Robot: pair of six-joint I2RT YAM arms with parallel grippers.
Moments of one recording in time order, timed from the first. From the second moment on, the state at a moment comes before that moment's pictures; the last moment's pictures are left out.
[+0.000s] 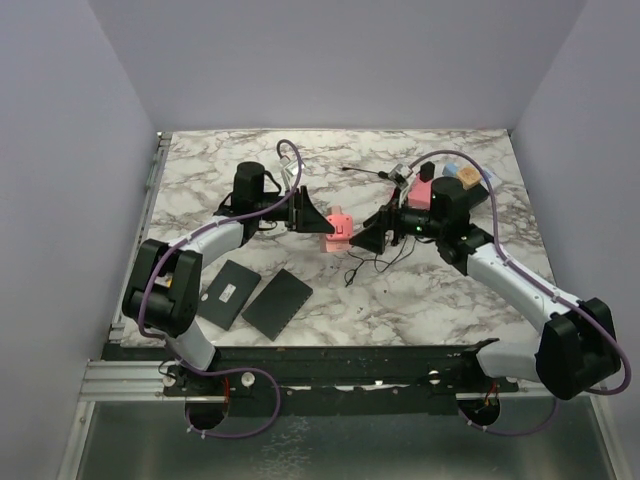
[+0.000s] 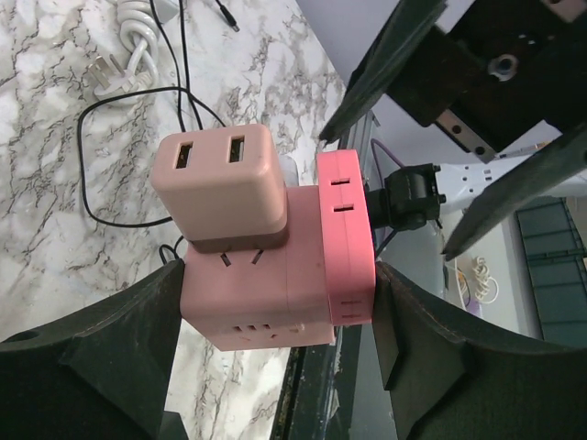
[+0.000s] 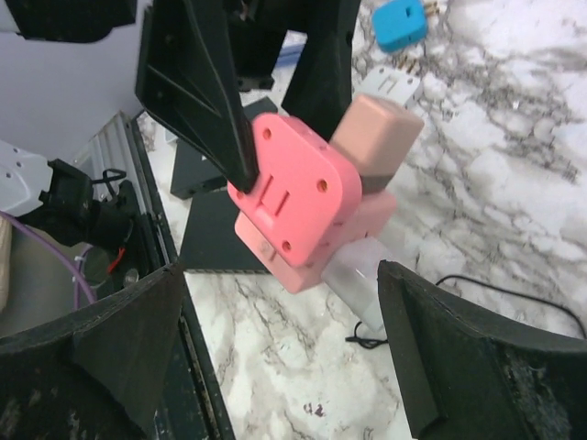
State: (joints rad) left arm -0.32 1.65 0.97 0.29 1.12 -0.59; right arm 0.42 1.27 0.85 0.10 -0.77 0.24
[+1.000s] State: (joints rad) left arm -0.35 1.52 0.97 0.30 1.16 -0.56; right arm 0.31 1.37 0.66 0.50 -1.05 0.55
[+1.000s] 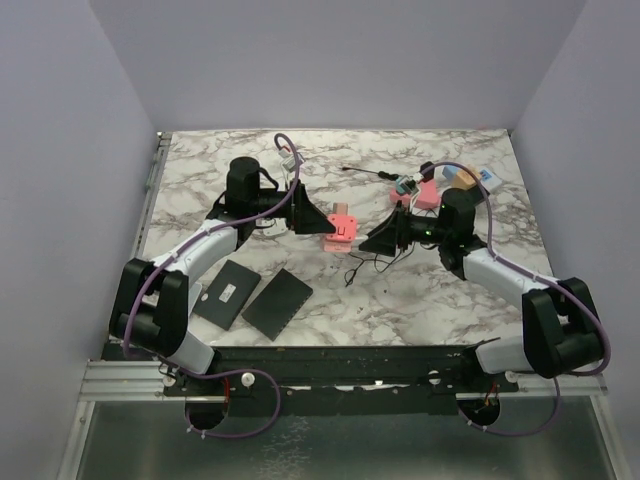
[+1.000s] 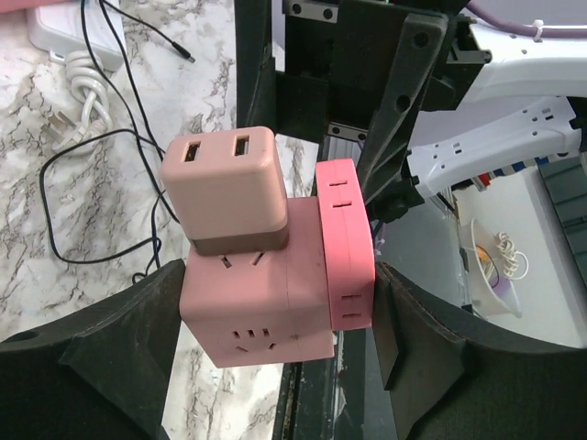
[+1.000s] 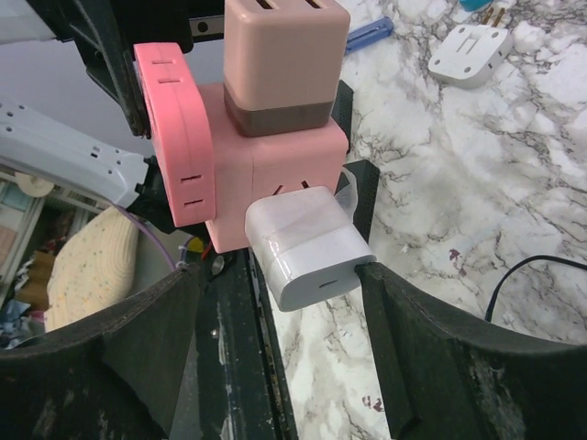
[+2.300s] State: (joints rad) left arm -0.37 1.49 0.97 0.45 1.17 -0.68; right arm 0.33 1.43 0.65 0.64 -1.16 0.60
